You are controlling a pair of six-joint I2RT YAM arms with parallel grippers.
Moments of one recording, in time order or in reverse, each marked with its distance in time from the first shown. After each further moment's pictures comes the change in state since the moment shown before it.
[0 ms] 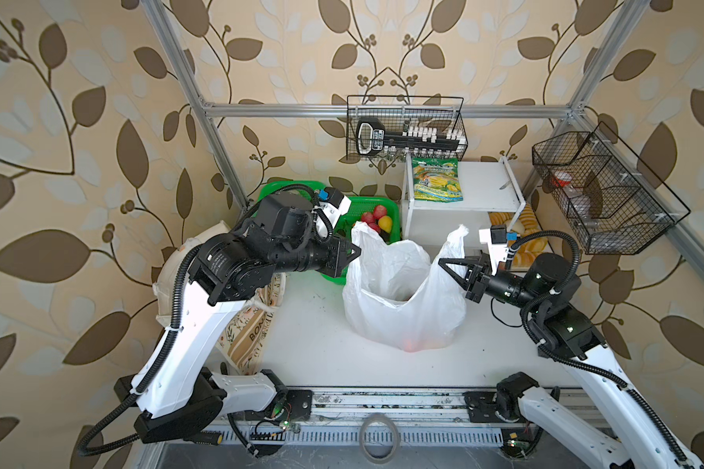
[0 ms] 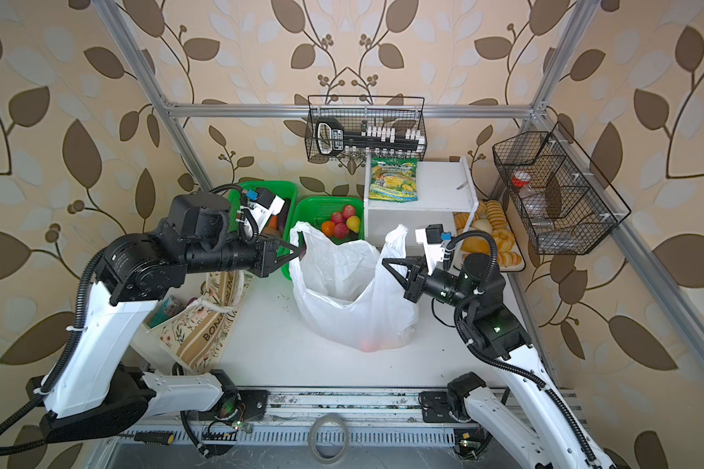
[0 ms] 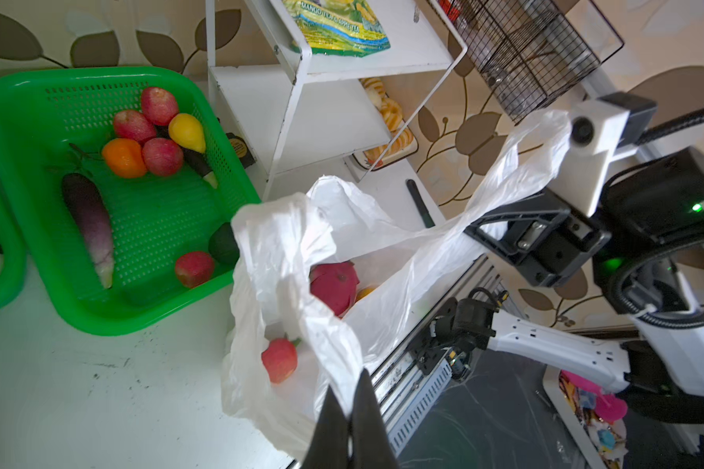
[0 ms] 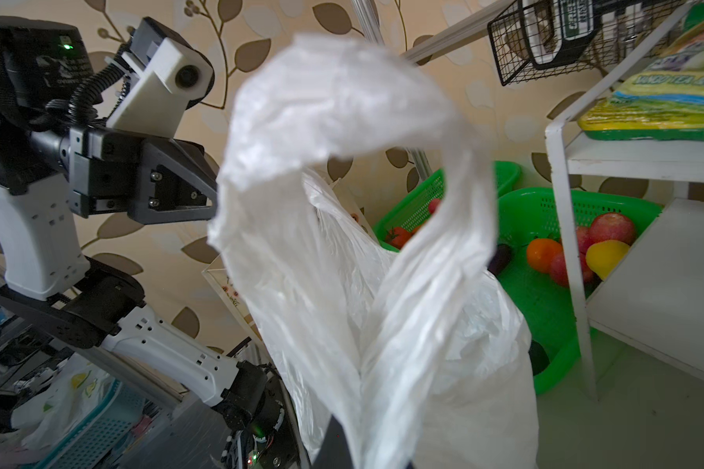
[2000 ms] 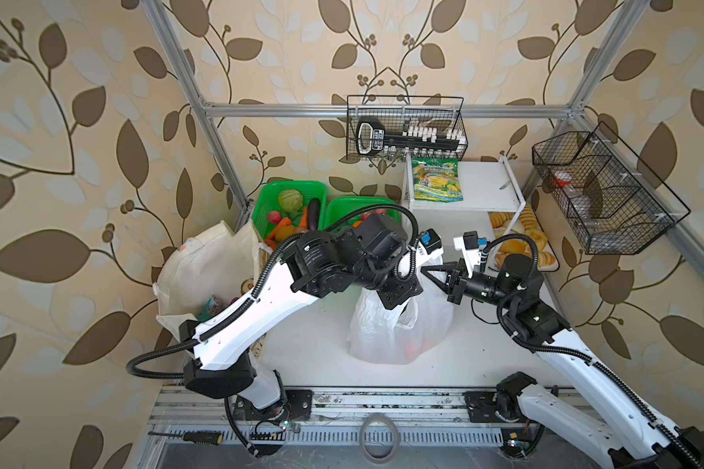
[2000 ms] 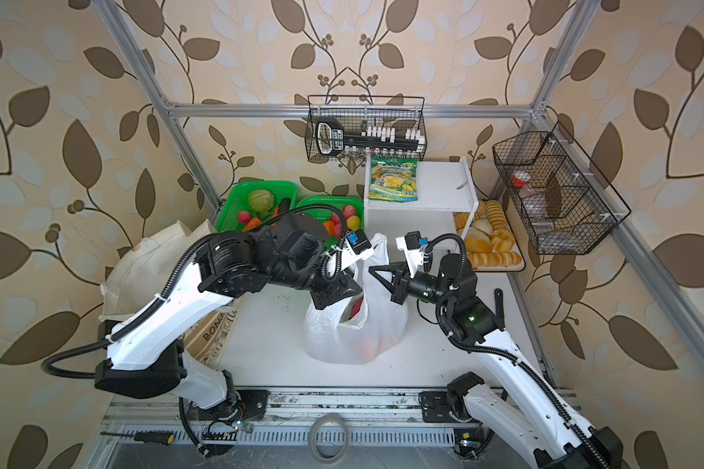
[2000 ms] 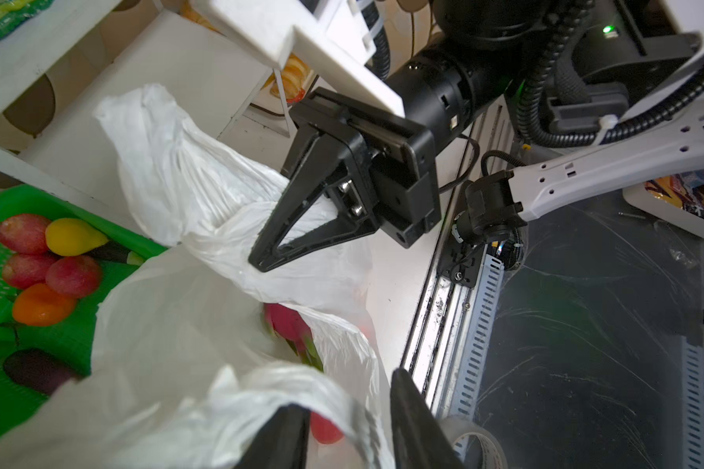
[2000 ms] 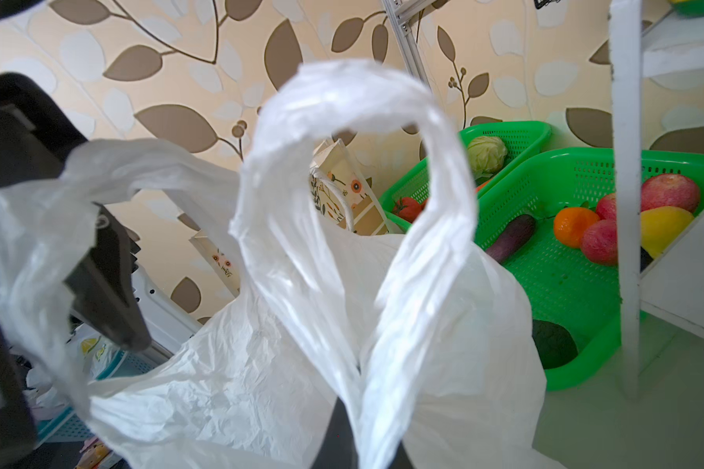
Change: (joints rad) left arm -0.384 0.208 0.022 0.099 -0.125 0.352; right arm 0.047 0.076 -0.187 0.227 0.000 0.011
